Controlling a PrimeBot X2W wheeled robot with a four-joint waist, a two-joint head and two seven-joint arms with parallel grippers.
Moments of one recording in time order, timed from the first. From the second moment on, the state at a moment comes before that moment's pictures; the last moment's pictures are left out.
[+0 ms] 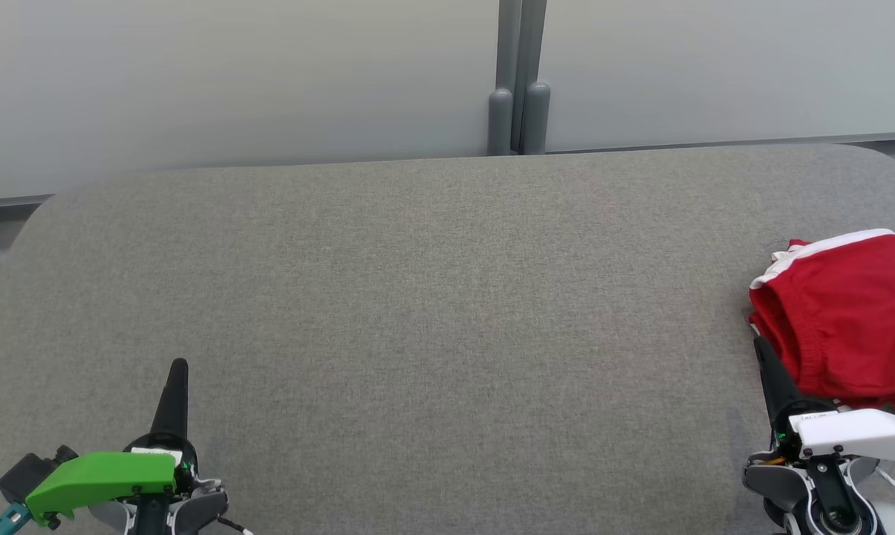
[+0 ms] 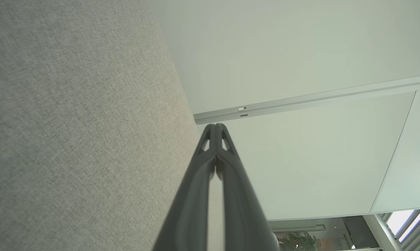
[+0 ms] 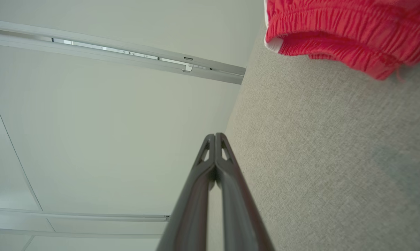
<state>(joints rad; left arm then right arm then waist) -0.07 0.06 0.07 0.26 -1.43 -0.13 0.05 -0.07 -0.04 -0.14 0.24 1.37 0.13 0.07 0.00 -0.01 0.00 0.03</state>
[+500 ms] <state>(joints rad) -0.09 0.06 0.09 0.25 -1.53 -0.13 0.08 -0.09 -0.05 -0.13 0.24 1.51 0.13 0.10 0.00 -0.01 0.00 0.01</state>
